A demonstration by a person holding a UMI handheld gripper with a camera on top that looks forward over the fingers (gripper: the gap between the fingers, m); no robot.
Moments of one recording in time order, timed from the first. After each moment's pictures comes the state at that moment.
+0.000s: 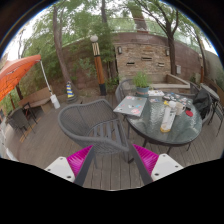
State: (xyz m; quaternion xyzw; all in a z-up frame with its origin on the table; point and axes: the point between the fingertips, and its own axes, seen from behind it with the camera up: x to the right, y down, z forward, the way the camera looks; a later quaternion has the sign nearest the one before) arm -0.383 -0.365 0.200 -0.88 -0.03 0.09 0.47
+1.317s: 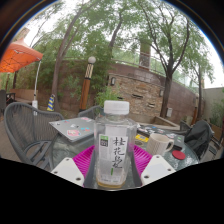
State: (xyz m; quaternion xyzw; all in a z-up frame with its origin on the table) arm -0.103 -0.046 0.074 -0.75 -0.09 -0.04 0.65
